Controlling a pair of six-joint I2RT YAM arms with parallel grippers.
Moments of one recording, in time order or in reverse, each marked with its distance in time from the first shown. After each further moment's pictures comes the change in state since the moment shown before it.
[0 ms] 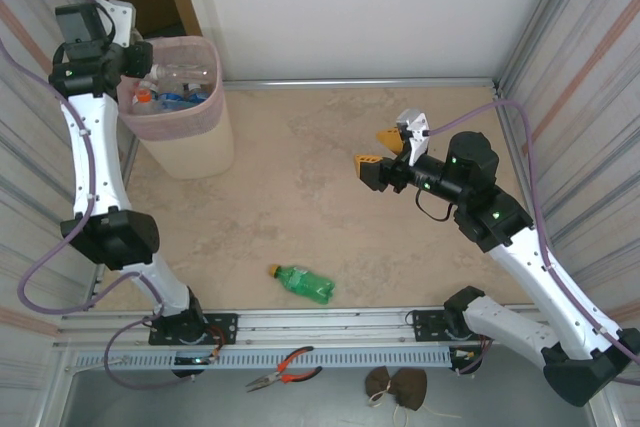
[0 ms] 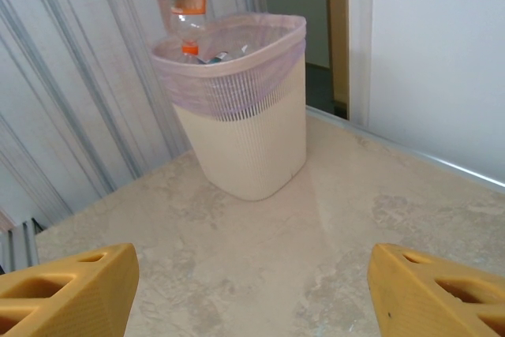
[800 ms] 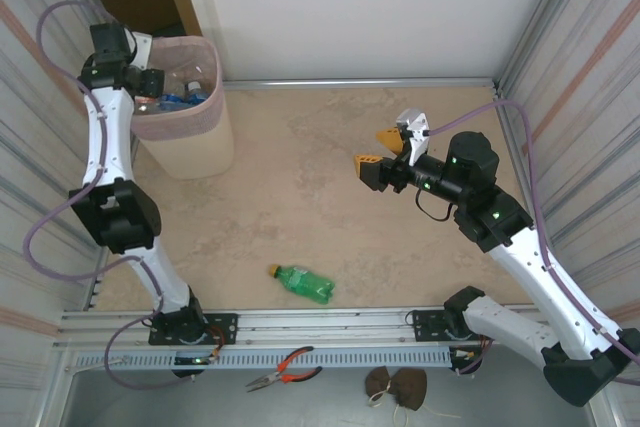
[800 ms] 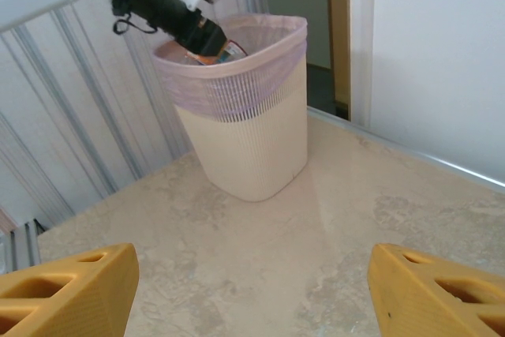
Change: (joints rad) left arm -0.002 0.152 -0.108 0.013 -0.110 0.036; right arm 0.000 0.000 0.000 0.002 -0.003 0.004
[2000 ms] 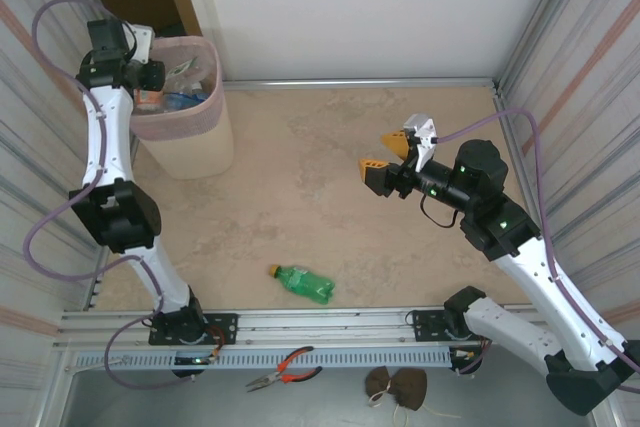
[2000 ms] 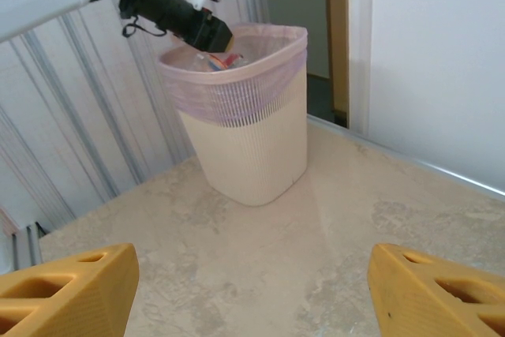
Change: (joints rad) left arm -0.002 -0.009 0.021 0.027 0.119 -0.063; right arm -0.001 -0.062 -0.028 -0.003 0.004 0.000
